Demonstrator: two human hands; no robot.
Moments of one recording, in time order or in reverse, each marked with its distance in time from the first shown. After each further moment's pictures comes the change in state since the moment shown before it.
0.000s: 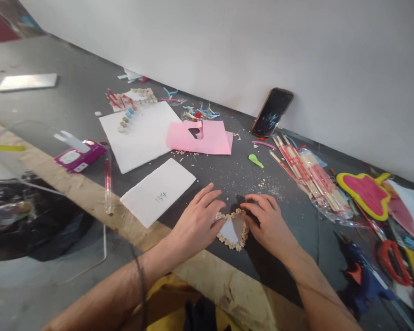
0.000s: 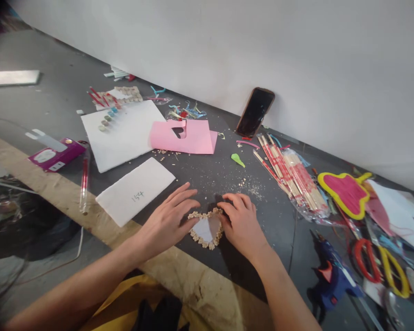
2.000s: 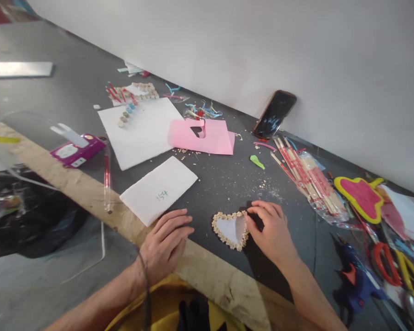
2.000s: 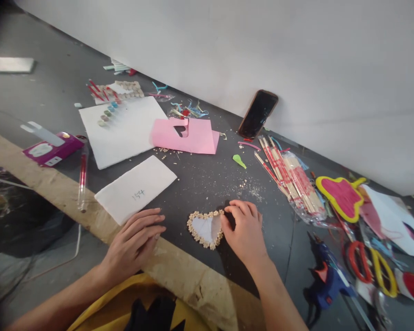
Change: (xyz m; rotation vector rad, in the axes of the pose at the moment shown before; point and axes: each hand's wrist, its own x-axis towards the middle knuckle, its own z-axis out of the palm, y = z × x) left_hand -0.085 -0.031 -0.003 -0.127 0.235 0.046; right_hand -0.012 -0.007 0.008 -0.051 0.095 0.221
